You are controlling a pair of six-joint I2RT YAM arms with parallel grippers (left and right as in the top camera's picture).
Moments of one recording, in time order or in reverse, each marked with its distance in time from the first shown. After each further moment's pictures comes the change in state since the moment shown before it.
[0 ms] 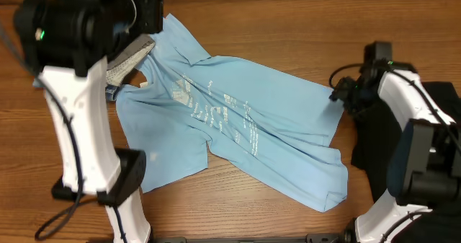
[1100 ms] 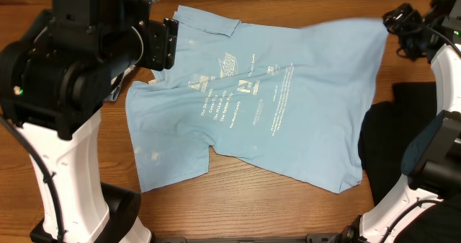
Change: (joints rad) left arm -0.134 -0.248 -0.246 -0.006 -0.071 -0.015; right arm -0.232 0.129 0.480 0.198 -0.209 0.034
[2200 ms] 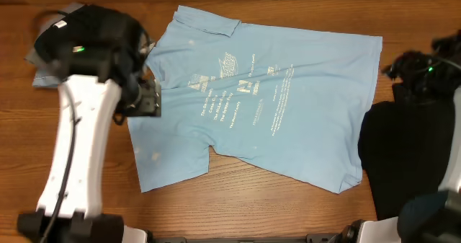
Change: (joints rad) left arm 0.179 -0.163 -1.054 0.087 -0.024 -0.164; right arm -0.026 -0.393 -0.183 -0.599 0.031 -0.103
